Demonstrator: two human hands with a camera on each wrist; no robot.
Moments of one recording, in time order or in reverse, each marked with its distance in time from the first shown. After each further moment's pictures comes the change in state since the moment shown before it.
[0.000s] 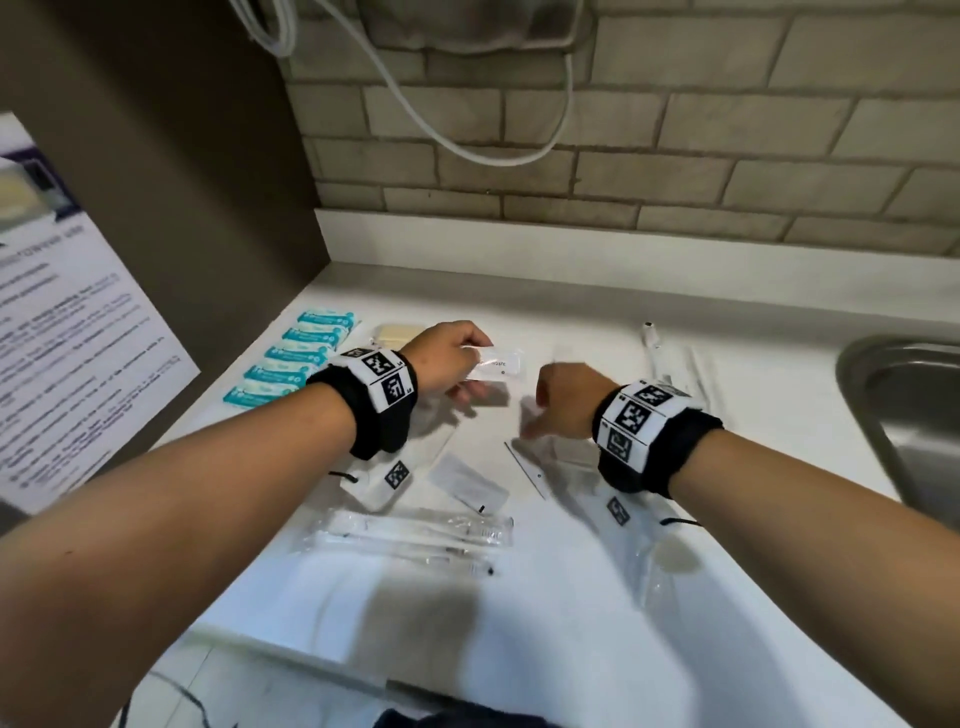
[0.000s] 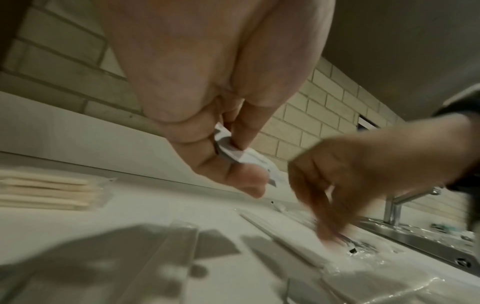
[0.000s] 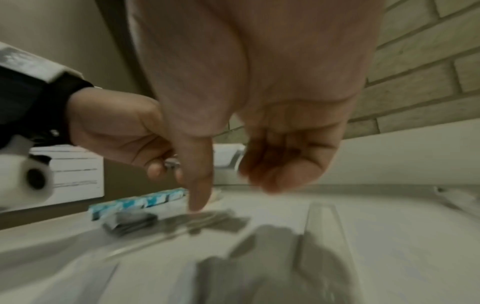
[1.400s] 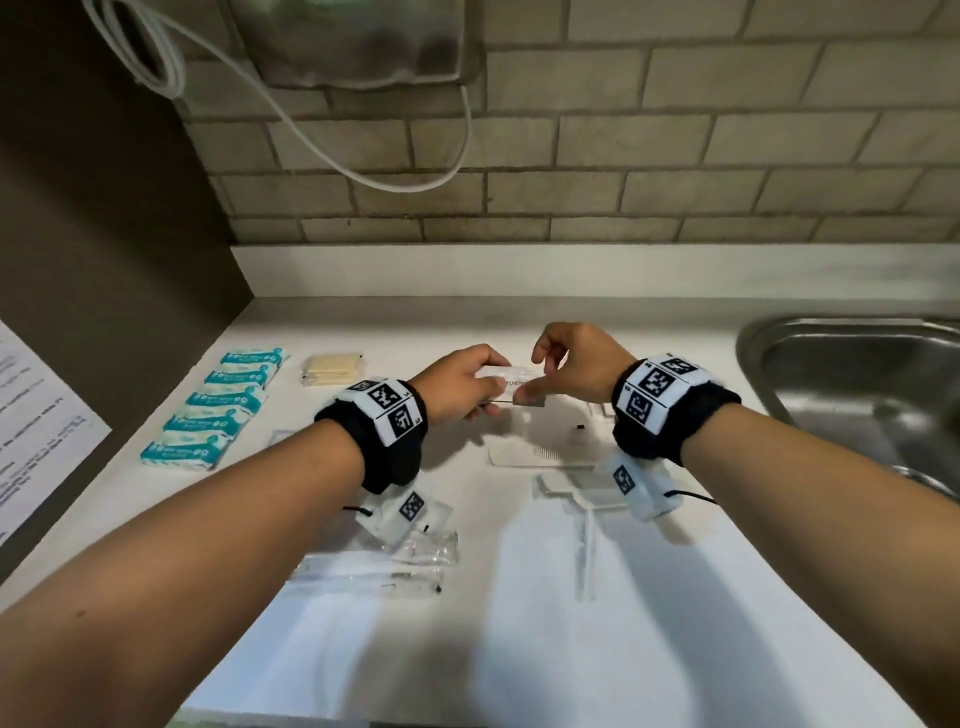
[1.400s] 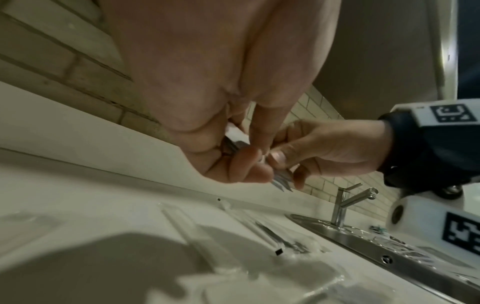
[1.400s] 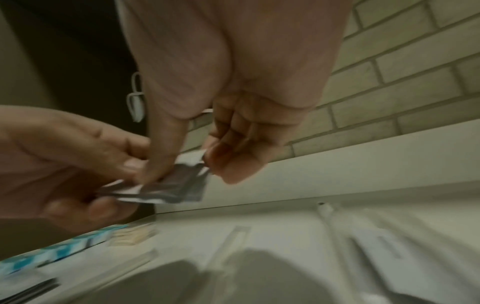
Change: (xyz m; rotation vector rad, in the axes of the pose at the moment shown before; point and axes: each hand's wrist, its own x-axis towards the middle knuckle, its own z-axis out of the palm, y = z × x) left_hand 0.005 0.038 0.067 0.052 -0.167 0.176; right_hand -0.016 0.077 -0.033 0.509 0.267 0.002
